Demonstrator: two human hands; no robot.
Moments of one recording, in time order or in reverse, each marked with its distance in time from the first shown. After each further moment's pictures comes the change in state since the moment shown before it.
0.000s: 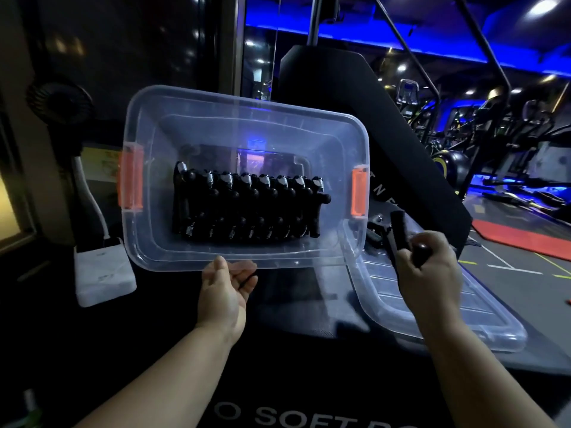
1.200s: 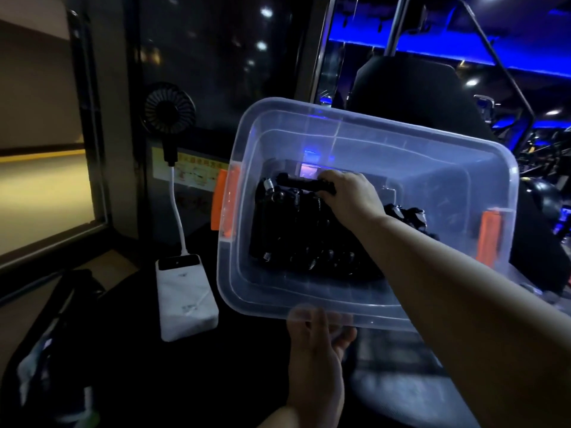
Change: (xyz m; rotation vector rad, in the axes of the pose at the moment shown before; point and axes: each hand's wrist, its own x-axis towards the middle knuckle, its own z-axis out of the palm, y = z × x) left_hand 0.010 -0.009 -0.005 -0.159 0.018 0.031; right_hand 0.071 -0.180 0.257 -0.230 -0.539 -0.603
